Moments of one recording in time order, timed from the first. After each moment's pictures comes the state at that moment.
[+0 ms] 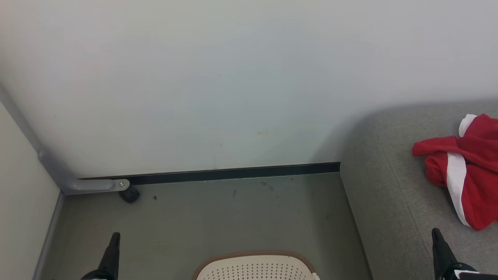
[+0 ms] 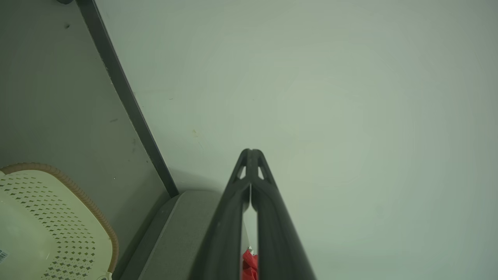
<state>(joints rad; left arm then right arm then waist) -0.08 0.04 0.09 0.30 -1.60 -0.12 0.11 -0.09 -0.04 -0.13 0.30 1.60 0.12 0.11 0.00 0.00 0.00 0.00</state>
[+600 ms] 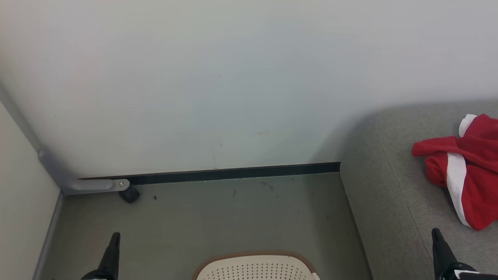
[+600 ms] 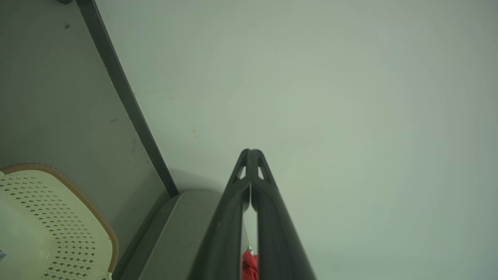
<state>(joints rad) -0.08 0.04 0.09 0.30 -1.60 -0.12 0.11 -0.09 -0.04 -0.13 0.30 1.60 0.12 0.11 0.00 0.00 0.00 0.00</state>
